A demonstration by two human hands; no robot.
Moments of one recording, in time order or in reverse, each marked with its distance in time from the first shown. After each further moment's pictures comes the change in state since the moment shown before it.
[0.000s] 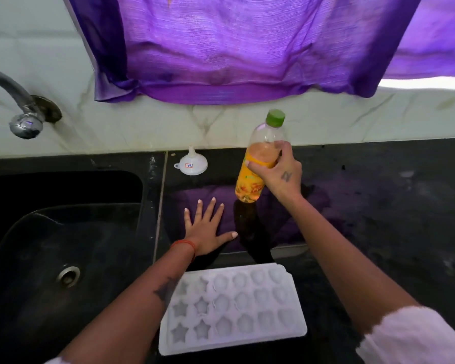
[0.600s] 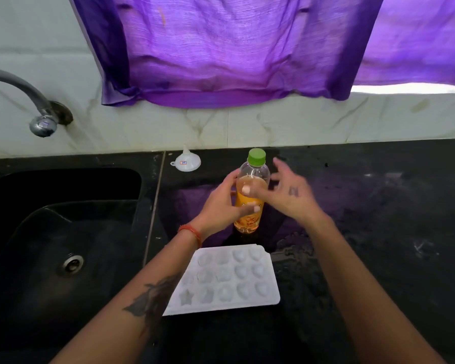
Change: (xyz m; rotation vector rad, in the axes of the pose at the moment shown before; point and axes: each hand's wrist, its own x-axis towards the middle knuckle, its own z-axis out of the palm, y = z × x) left_hand -0.071 0.101 -0.064 -0.937 0.211 0.287; right_hand -0.080 -0.020 -0.099 -0.111 -0.378 0.023
